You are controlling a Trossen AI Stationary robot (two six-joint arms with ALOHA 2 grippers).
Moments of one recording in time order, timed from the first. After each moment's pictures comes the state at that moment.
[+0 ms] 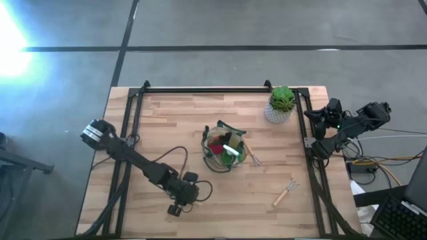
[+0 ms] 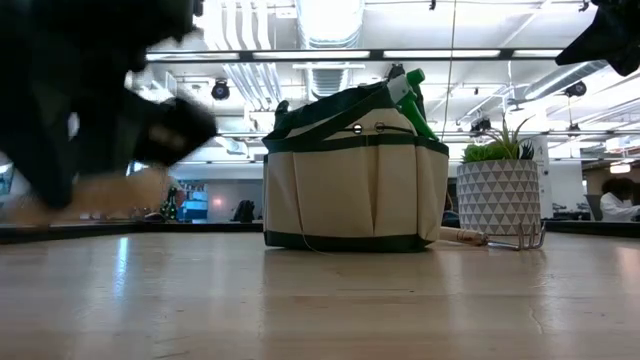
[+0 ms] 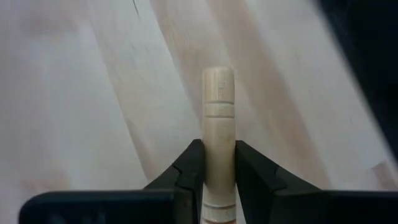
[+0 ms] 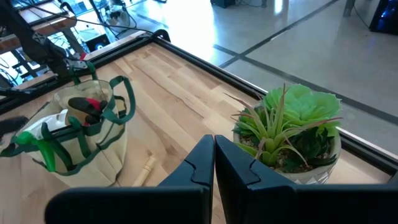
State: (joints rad) left arm -0.52 1.67 0.94 -0.21 0.09 -0.21; right arm 0.53 0.24 0.86 -1.35 0.94 0.86
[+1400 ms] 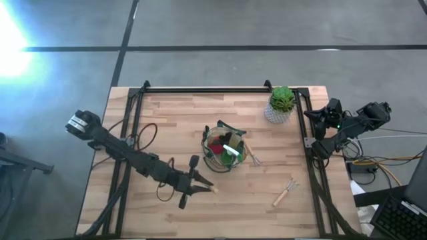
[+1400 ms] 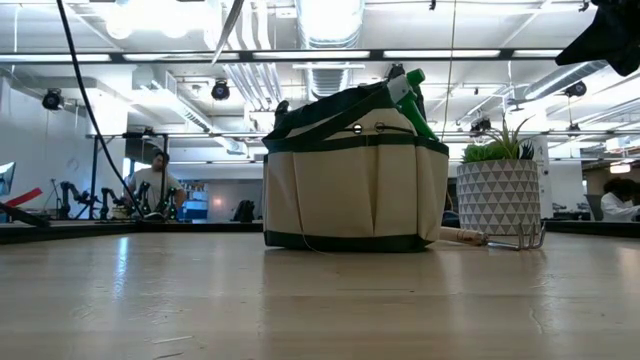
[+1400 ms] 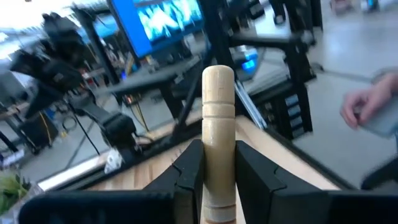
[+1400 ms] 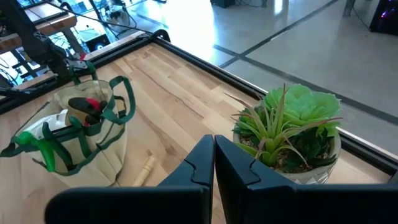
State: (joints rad) left arm -0.50 1.43 0.79 0.63 -0.25 0.32; right arm 0.53 0.24 0.86 -1.35 0.94 0.86
